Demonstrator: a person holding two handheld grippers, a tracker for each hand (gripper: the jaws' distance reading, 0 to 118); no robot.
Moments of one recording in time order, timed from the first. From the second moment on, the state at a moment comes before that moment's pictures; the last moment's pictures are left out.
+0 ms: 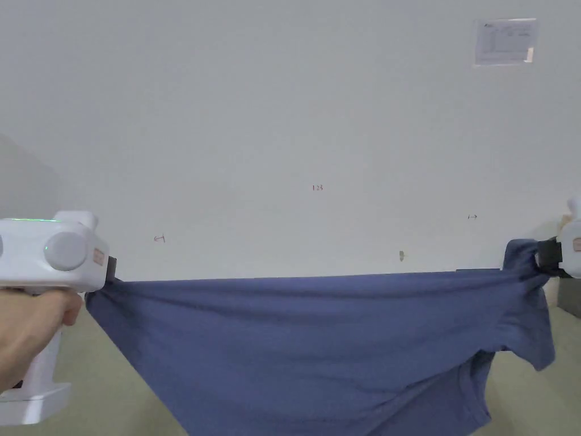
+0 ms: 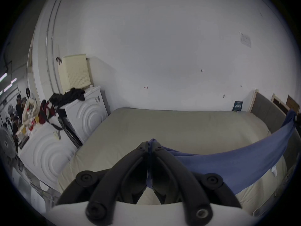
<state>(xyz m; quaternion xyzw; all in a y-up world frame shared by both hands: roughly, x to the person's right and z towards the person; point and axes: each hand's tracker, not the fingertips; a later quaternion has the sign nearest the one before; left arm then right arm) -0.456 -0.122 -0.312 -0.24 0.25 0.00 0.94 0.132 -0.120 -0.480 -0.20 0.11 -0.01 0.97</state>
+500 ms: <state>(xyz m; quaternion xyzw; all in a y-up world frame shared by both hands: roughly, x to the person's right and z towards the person) -0.483 -0.114 -0.451 -0.22 0.27 -0.03 0.94 0.083 -0.086 -0.621 -0.16 0.08 0.01 0.98</state>
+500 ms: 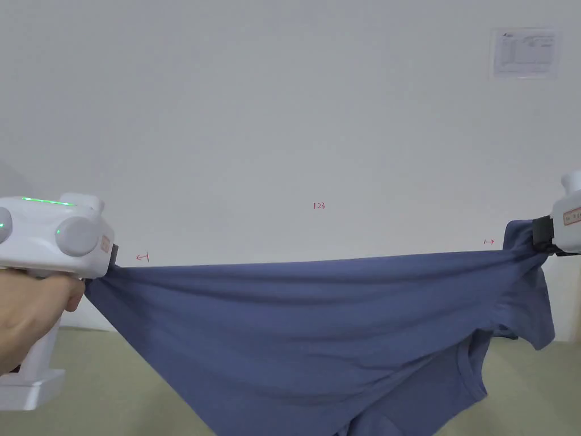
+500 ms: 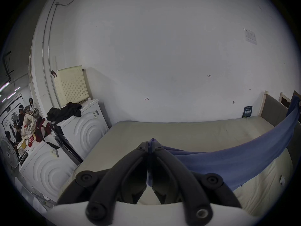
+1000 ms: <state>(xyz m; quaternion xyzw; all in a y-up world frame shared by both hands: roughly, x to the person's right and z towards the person) -0.500 -0.256 -0.487 -0.31 0.25 -0.01 0.92 0.070 -0.220 -0.650 -0.24 0.08 0.01 0.97</state>
